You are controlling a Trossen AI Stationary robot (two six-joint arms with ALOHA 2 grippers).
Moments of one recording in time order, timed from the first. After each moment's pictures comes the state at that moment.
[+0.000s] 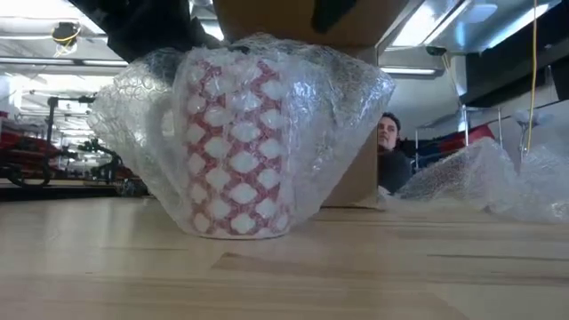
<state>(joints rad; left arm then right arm) -0.48 1.56 0.85 0.03 -0.36 -0.30 0.51 2.11 1.89 -0.96 0.15 0.28</state>
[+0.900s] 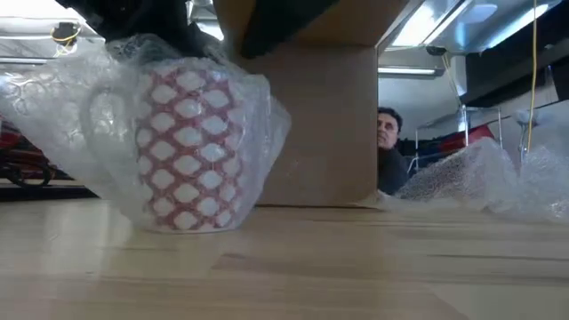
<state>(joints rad) -0.48 1.56 0.85 0.02 -0.36 -0.28 0.43 2.13 1.86 -0.79 0.27 -0.13</state>
